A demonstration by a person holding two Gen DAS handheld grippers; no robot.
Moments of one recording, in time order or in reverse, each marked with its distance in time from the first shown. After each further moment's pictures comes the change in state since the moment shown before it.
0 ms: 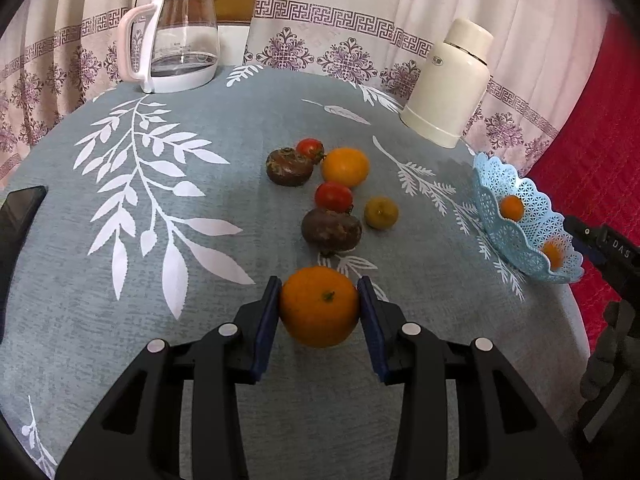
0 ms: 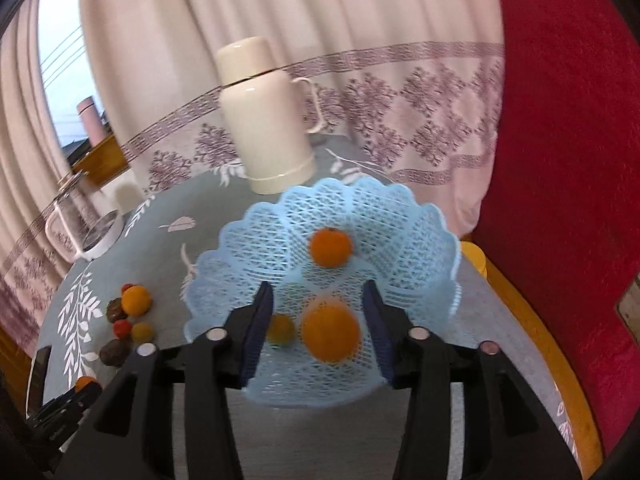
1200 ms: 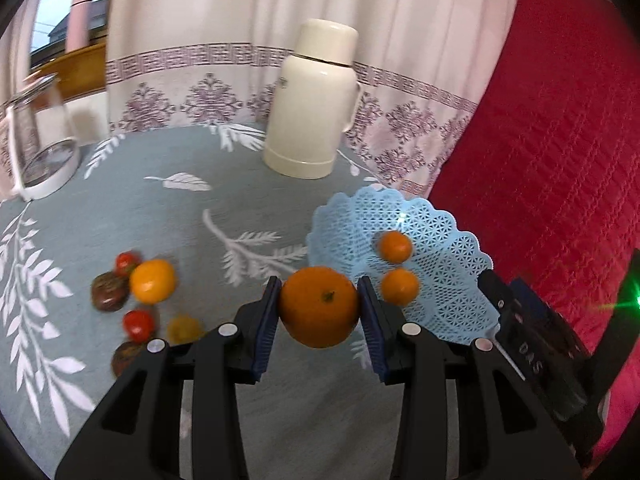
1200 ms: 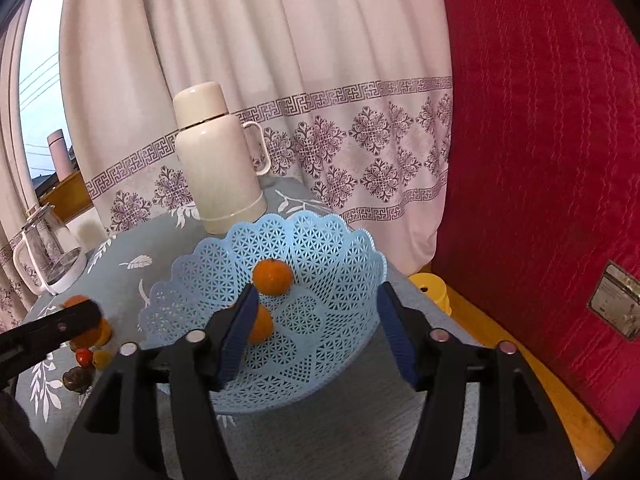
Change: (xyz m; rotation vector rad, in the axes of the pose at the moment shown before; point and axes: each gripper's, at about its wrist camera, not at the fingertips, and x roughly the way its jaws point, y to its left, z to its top) left arm 0.021 -0.148 0.071 0.242 -0.028 -0.224; right arm -0.019 -0.018 -0.016 0.046 -0.192 -0.149
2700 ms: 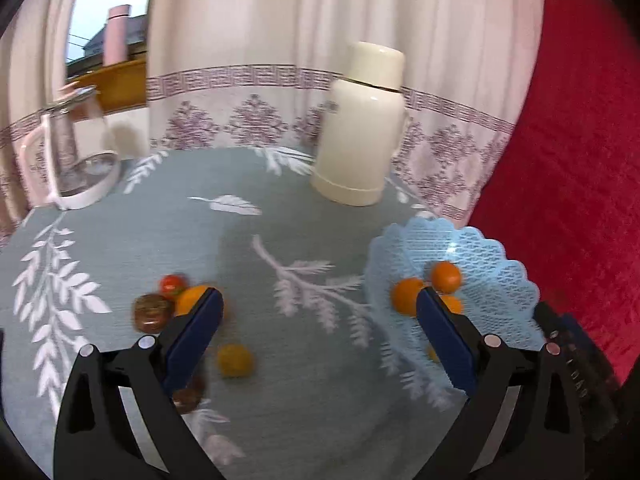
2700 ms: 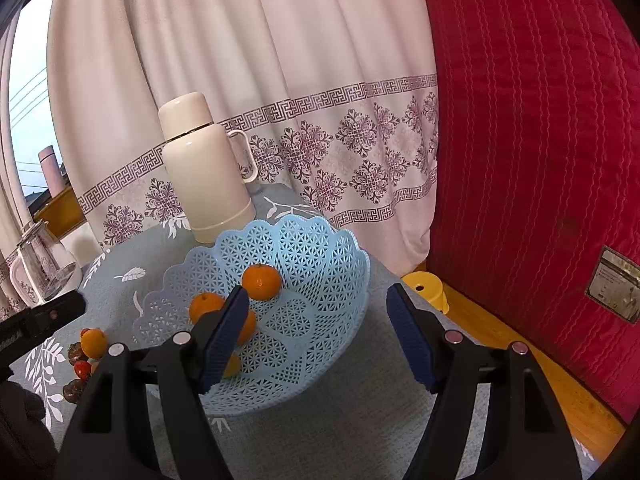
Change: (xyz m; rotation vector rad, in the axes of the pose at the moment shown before) left arm -0.004 0.031 0.006 -0.041 -0.093 0.167; right arm -0.002 -0.009 -0.002 0.046 -0.016 -0.022
